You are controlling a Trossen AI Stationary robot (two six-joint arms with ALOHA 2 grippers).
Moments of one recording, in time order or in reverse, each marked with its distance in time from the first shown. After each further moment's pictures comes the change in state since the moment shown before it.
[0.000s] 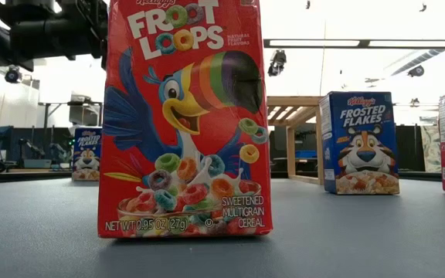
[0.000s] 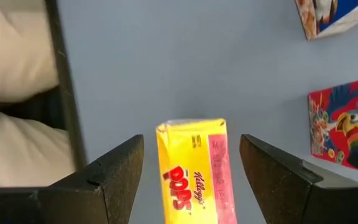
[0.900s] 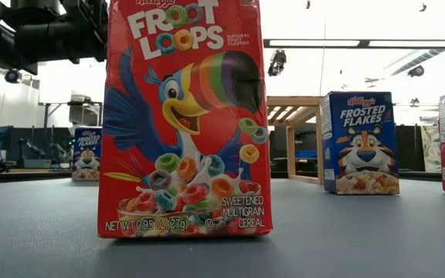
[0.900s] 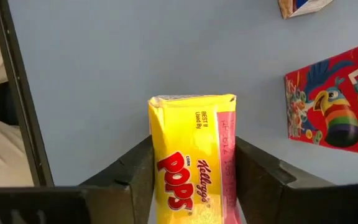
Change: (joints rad) left arm -0.029 0.088 0.000 0.065 0.001 -0.017; right arm 0.025 0.040 -0.008 -0.072 -0.002 0.065
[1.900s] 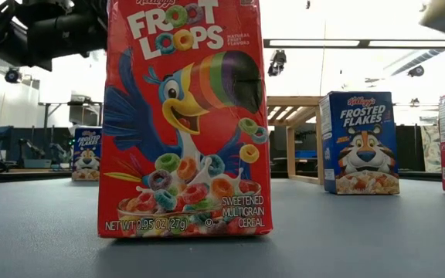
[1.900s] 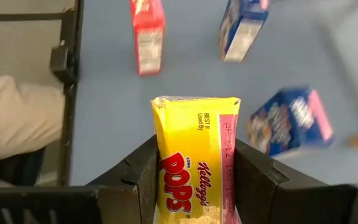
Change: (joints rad) left arm -0.014 0.113 0.071 0.070 0.143 -0.070; right arm -0.131 -0.063 0.236 -0.001 0.295 -0.424
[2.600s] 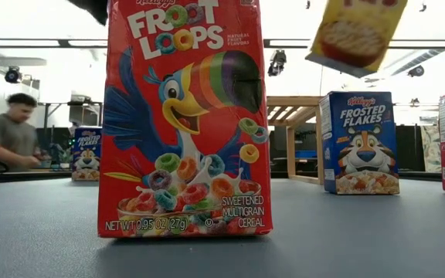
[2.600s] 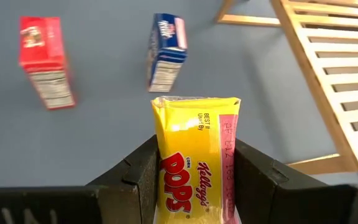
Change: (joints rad) left arm -0.146 0.382 0.614 -0.702 0.054 0.270; right arm -0.303 -0.003 0.032 0.001 0.022 -0.300
